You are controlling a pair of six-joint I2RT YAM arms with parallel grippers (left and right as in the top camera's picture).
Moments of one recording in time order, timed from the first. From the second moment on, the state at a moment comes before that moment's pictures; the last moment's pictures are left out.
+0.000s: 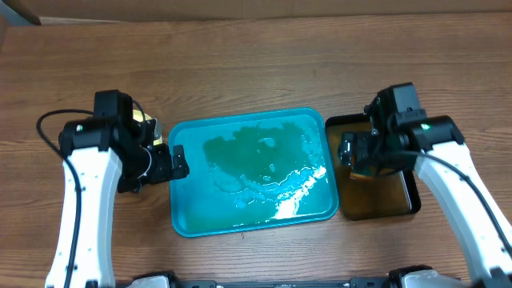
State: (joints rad) left arm 0.12 1.39 1.23 -1.34 0.20 -0.07; right arm 0.18 1.40 1.12 -1.01 -0.15 0.25
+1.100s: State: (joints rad) left arm 0.12 0.50 0.93 -1.11 0.23 -0.01; right arm 0.18 0.79 0.91 -0.93 -0.12 0.25
